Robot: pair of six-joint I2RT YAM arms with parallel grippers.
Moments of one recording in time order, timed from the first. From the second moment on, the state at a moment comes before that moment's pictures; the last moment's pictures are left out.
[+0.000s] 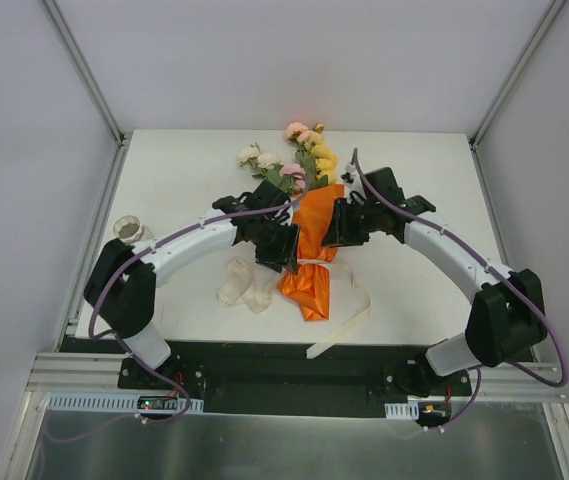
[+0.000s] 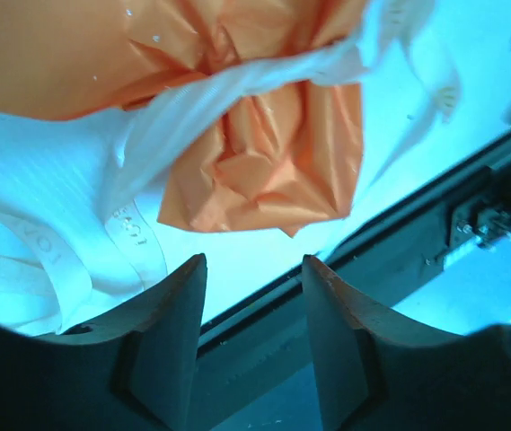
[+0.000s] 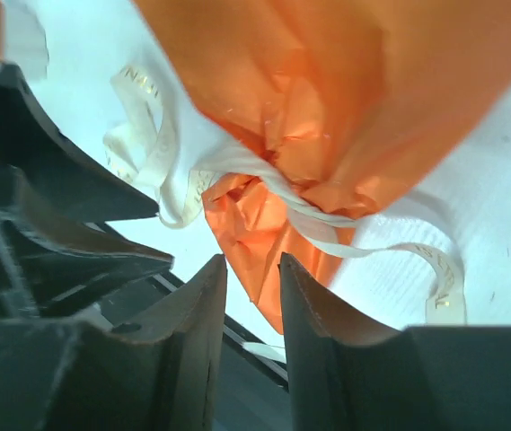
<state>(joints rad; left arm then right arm) -0.72 1.70 1.27 -0.73 0.33 -0.52 0.45 1.46 1.12 -0.58 -0.40 0.49</state>
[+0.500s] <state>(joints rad) -0.48 1.56 1.19 -0.73 0.47 -0.55 0.68 1.70 1.33 -0.71 -0.28 0.08</state>
